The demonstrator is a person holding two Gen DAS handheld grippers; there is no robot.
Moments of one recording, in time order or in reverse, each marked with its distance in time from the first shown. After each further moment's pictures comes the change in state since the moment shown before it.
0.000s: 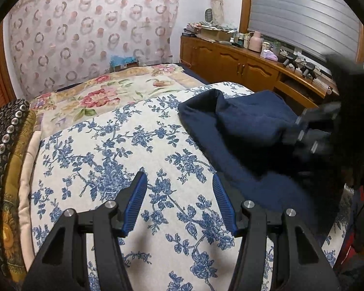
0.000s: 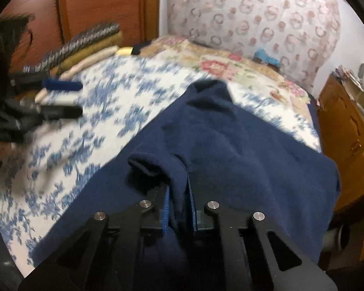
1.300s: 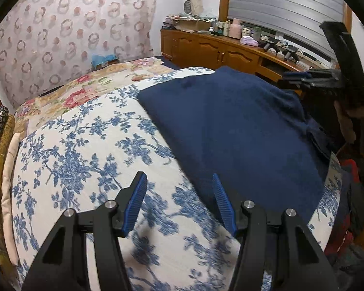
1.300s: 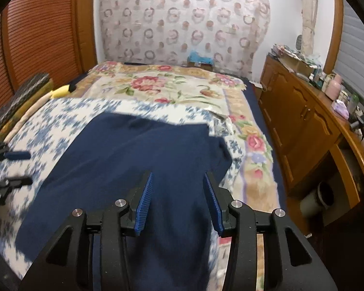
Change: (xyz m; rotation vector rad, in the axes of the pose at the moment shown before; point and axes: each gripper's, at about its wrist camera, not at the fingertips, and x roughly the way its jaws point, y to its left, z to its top) left arm -0.007 -0.063 -0.020 0.081 0.041 -0.059; right arm -0.081 -0.081 -0.041 0.207 -0.040 -0.256
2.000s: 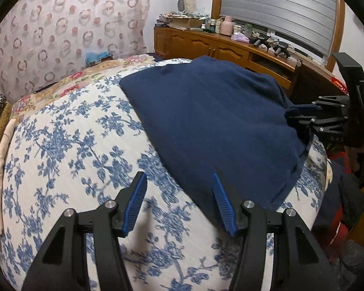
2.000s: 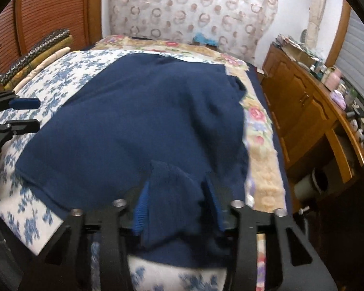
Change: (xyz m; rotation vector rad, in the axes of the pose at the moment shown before) left arm -0.014 -0.037 -0.030 -0.003 0.015 -0.033; right arm -0.030 0.029 -0.090 -0.041 0.112 -0.050
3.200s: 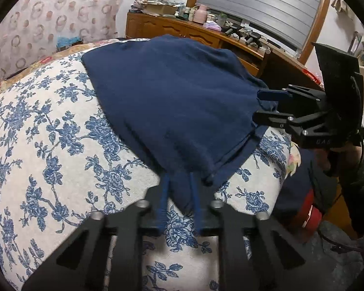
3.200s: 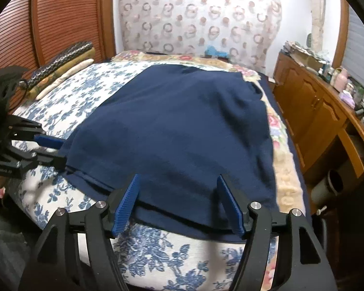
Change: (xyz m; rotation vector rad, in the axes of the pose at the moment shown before) left arm -0.005 -0.028 -0.027 0.000 0.079 -0.208; right arm -0.014 0.040 -0.018 0.009 -0.103 0.128
